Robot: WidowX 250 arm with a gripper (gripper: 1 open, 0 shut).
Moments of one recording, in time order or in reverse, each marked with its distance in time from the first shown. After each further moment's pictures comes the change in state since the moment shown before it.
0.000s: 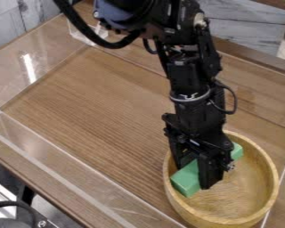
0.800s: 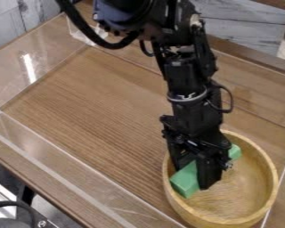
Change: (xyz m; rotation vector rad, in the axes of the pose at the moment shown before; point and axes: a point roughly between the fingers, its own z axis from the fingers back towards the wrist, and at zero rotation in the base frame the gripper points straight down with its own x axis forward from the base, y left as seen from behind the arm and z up) arm -0.001 0.001 -0.004 -0.030 0.019 0.015
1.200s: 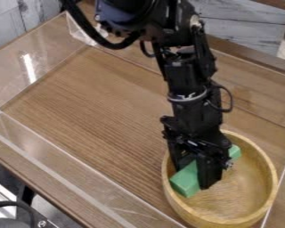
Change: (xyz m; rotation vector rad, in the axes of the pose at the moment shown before) arm 0.002 0.002 0.001 -0.011 -0.001 0.008
